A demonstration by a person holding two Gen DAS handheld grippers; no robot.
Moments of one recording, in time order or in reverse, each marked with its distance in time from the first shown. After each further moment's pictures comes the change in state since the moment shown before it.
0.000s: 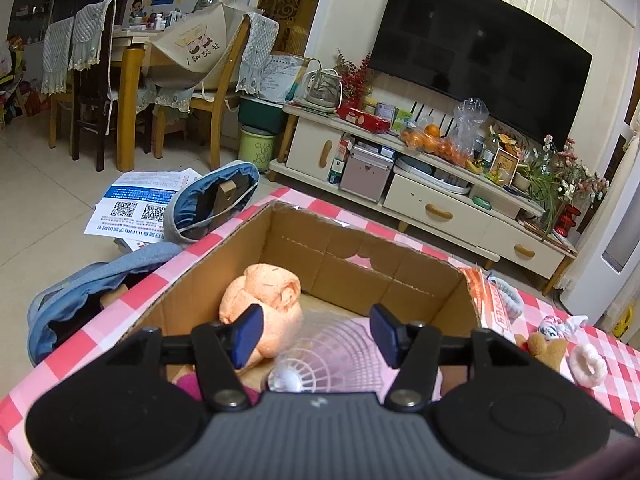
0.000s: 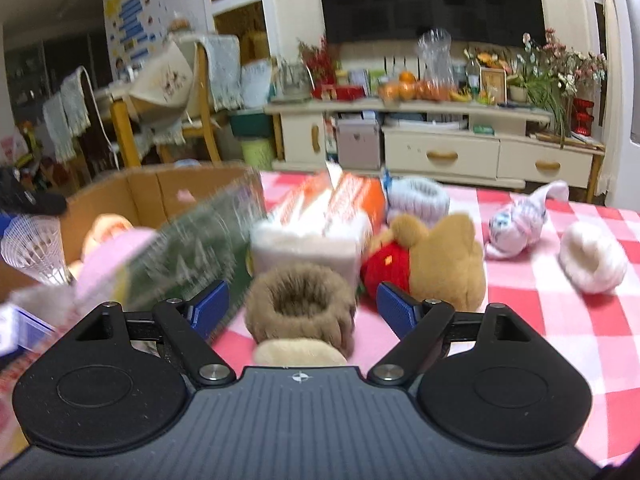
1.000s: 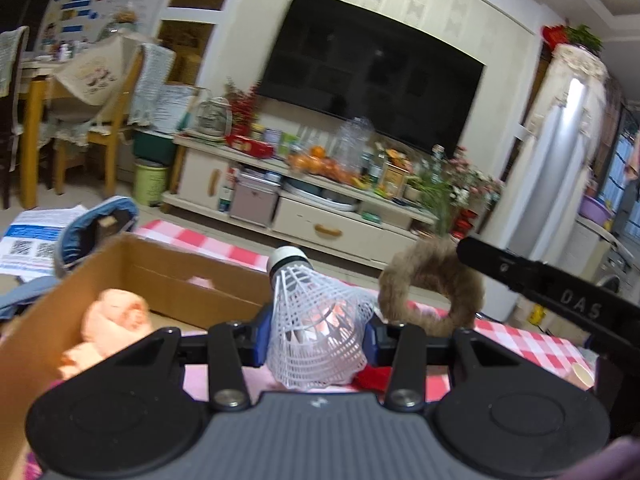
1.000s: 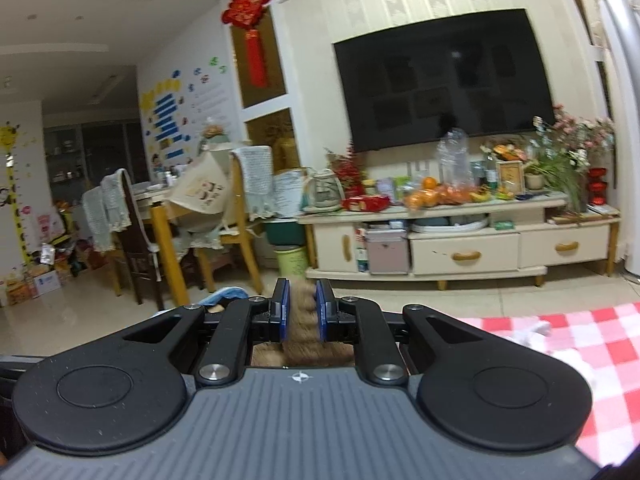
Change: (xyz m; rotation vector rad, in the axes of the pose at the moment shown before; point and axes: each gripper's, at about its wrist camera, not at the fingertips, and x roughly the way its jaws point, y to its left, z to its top) left arm -0.034 -0.068 -0.013 0.087 -0.086 -0.304; right arm -0.073 0.012 0.068 0.012 -0.327 0.123
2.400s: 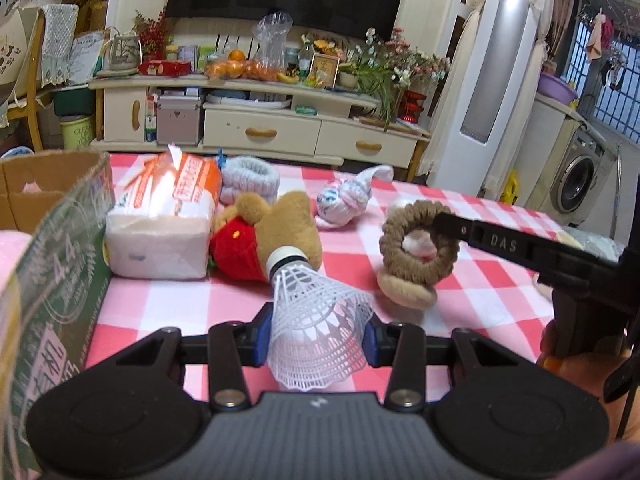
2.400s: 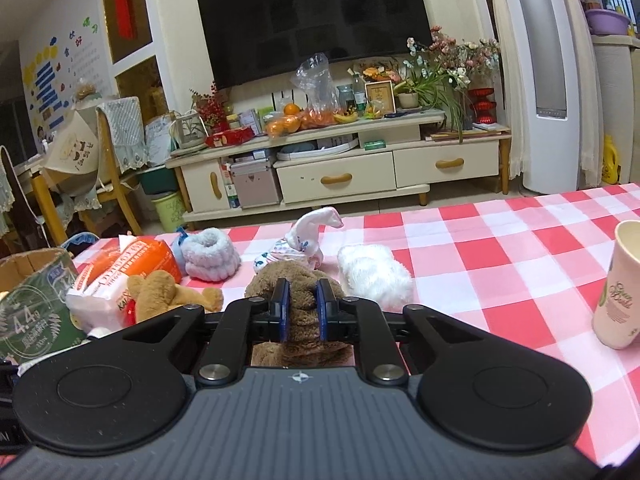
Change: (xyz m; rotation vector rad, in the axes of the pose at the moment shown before) left arm 0.079 -0.114 -0.078 0.189 0.283 -0.096; right arm -0.005 -0.162 -0.087 0.147 0.174 -0.344
